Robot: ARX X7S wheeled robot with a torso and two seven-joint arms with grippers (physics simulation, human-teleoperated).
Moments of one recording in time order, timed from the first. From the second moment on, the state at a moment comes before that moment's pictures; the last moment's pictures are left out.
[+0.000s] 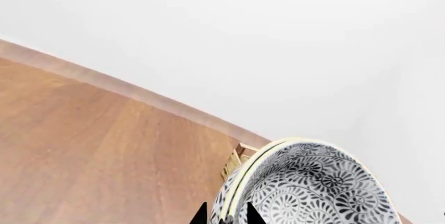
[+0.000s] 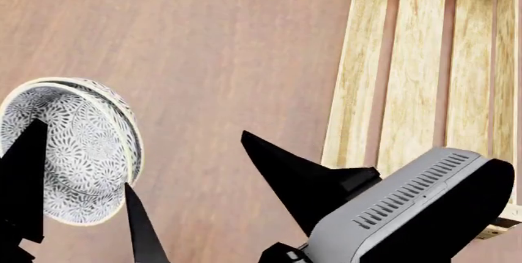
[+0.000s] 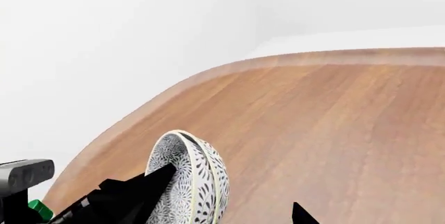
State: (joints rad) left arm -0.17 -0.52 0.08 0.67 -0.96 -0.20 -0.10; right arm 1.00 1.01 -0.97 -1.01 1.42 0.07 0.75
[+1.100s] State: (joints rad) left arm -0.16 -0.54 0.06 0.74 -1.00 -0.18 -0.12; right arm 0.97 0.82 -1.00 -0.86 1.49 -0.03 0.62
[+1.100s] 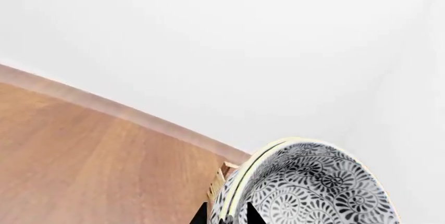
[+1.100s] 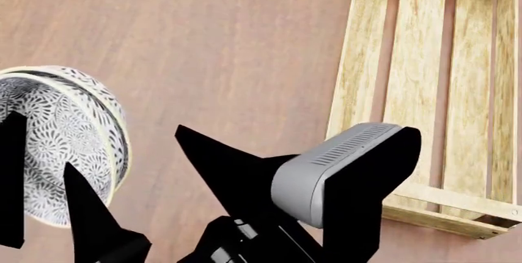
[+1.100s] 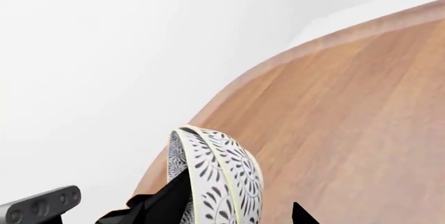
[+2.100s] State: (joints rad) left arm -0.16 -0.57 0.04 0.82 -1.05 -0.15 -0.11; right arm 0.97 0.74 -1.01 -0.78 1.51 -0.02 0.59
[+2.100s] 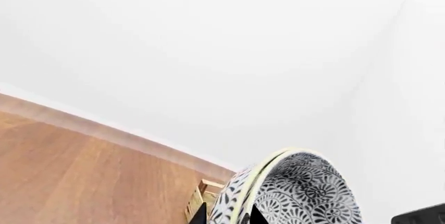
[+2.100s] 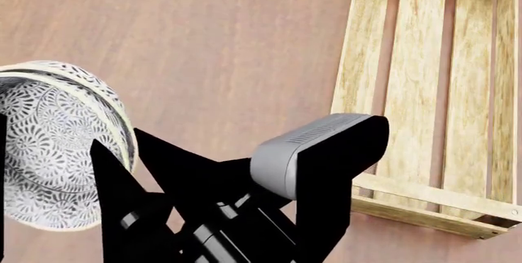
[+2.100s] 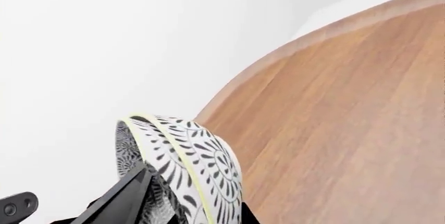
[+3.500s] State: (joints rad) left arm -0.14 -0.54 0.18 0.90 -0.87 -0.18 -0.09; right arm 0.84 0.80 -0.98 -0.76 1.47 -0.13 0.59
